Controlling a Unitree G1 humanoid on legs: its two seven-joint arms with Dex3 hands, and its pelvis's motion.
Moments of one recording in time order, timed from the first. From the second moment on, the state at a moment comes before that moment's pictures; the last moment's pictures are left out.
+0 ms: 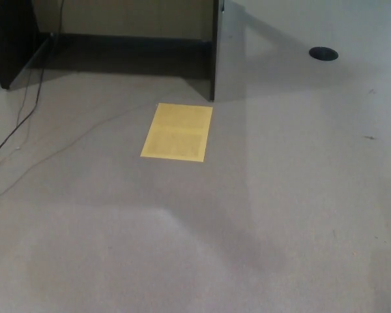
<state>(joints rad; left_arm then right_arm) 0.11 0.55 0.14 0.91 0.22 -0.53 0.05 -0.31 -0.39 0.16 1.26 -0.32 -0.34 -0.22</state>
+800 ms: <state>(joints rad) 0.05 0.57 0.11 1.06 0.20 -0.71 0.14 -0.29 -0.41 0.15 1.28 -0.32 -0.33 -0.21</state>
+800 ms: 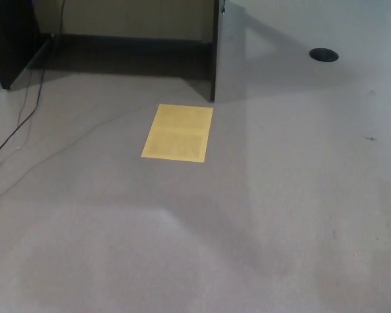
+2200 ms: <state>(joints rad) -0.60 0.19 -0.34 -0.19 0.22 -0.25 -0.12 -0.30 -0.38 0.18 1.27 -0.32 -0.33 -0.20</state>
